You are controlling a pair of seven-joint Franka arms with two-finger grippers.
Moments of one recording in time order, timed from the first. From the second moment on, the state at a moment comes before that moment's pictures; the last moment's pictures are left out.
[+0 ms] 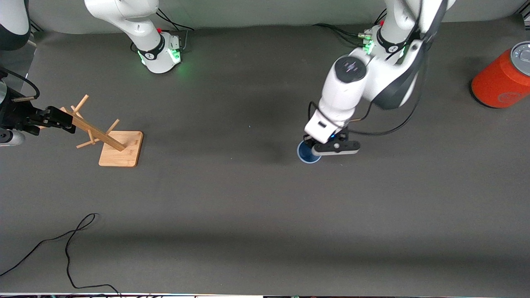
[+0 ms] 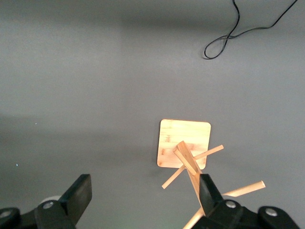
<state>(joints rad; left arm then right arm) -0.44 0.30 -0.17 -1.94 0.19 2.41 -0.83 0.05 0.04 -0.07 -1.56 -0.03 1.57 -0.04</state>
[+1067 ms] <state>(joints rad) -0.49 0.50 -0.17 -1.90 0.48 2.54 -1.18 0.05 0.03 -0.09 -1.56 0.00 1.57 -0.04</state>
